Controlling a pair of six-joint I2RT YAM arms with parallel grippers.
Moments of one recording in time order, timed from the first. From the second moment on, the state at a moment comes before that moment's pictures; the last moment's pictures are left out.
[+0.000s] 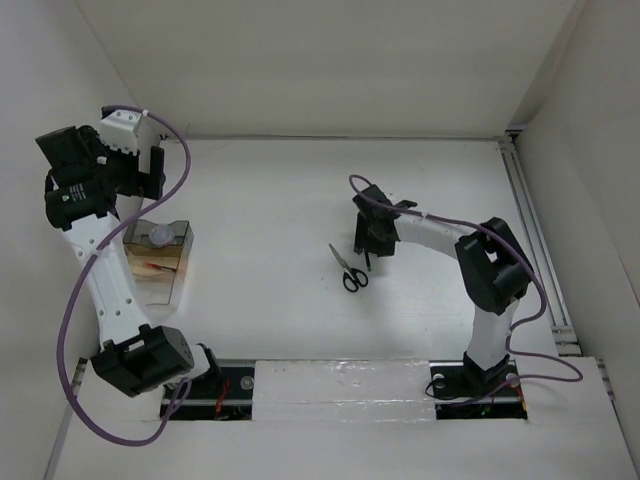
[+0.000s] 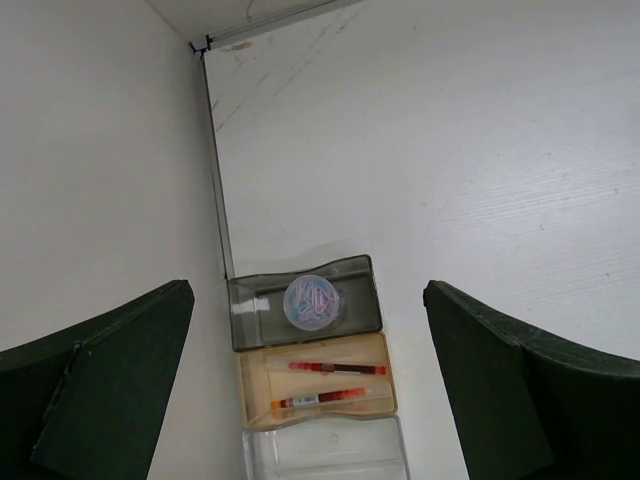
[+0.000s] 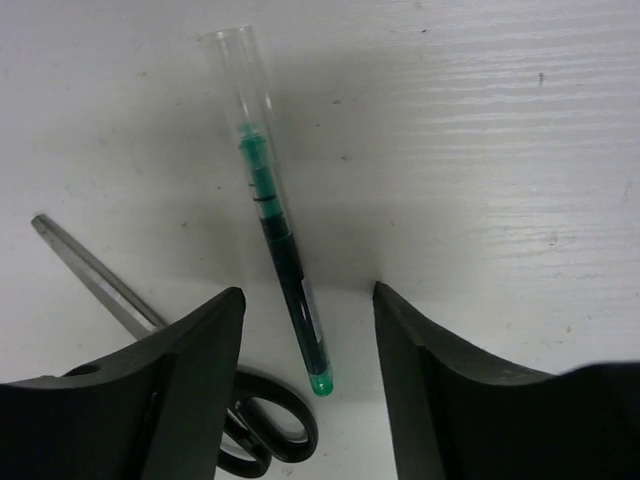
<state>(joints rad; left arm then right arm) 0.45 1.31 1.59 -0.84 0.49 0.50 0.60 1.89 1.26 -0.52 0.17 0.68</state>
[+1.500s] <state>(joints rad) 0.05 1.65 1.81 -1.25 1.26 0.60 0.93 1.59 1.19 0.13 -0.02 0.65</state>
